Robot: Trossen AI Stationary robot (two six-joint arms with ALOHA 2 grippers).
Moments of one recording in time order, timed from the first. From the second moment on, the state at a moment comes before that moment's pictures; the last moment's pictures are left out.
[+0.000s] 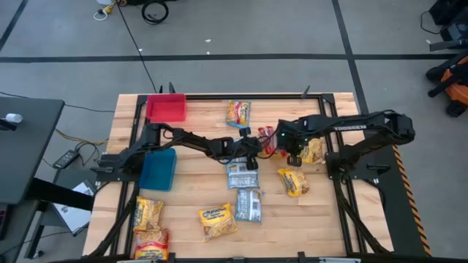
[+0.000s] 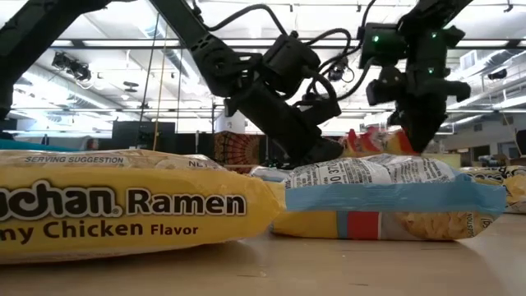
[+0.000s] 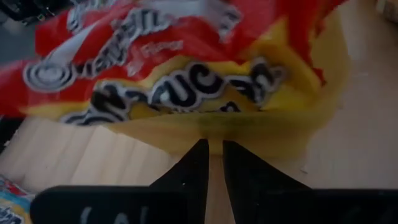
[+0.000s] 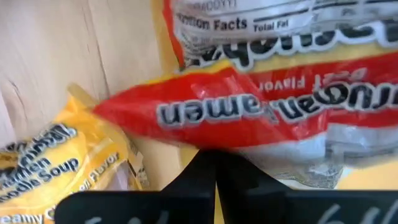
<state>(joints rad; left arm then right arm) 0.04 2.21 1.35 0.27 -0.34 0.18 -0.24 1.30 0.80 -0.82 -0.05 -0.05</state>
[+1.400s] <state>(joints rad) 0.05 2.02 1.35 -0.04 -0.37 0.26 -0.30 1.32 0.79 -0.92 0.11 -0.20</state>
